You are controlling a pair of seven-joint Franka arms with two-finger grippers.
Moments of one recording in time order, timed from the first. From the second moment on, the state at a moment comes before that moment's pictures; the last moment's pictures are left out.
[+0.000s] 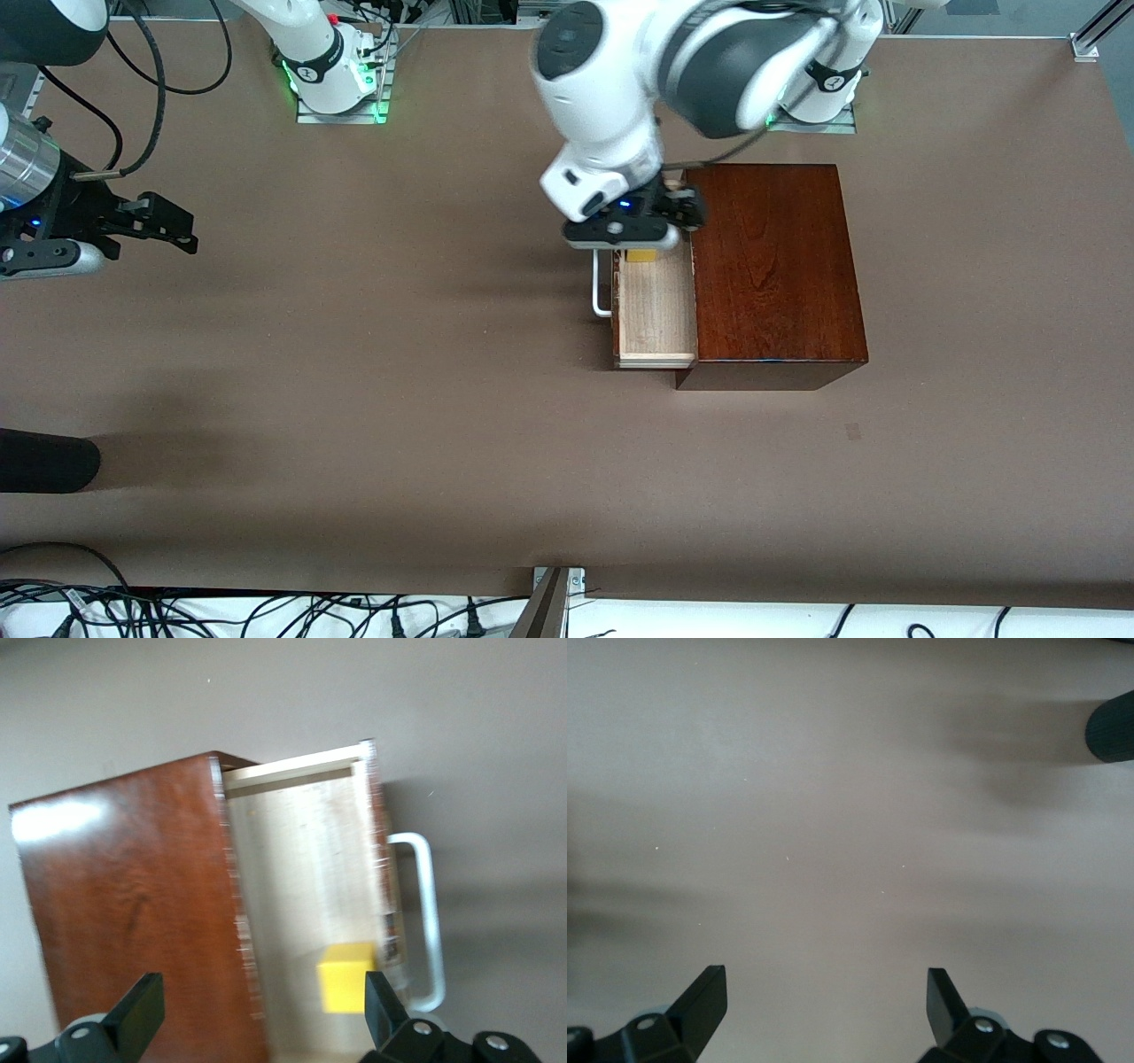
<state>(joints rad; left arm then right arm) -0.38 0.52 -0.47 -1.15 0.40 1.40 -0.64 0.24 0.11 -0.17 -1.51 0.03 1.62 -0.03</state>
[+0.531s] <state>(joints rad) 0.00 0.36 -0.47 -1.15 0.20 1.27 -0.21 0.25 0.11 -0.05 -1.51 0.02 1.62 -0.02</state>
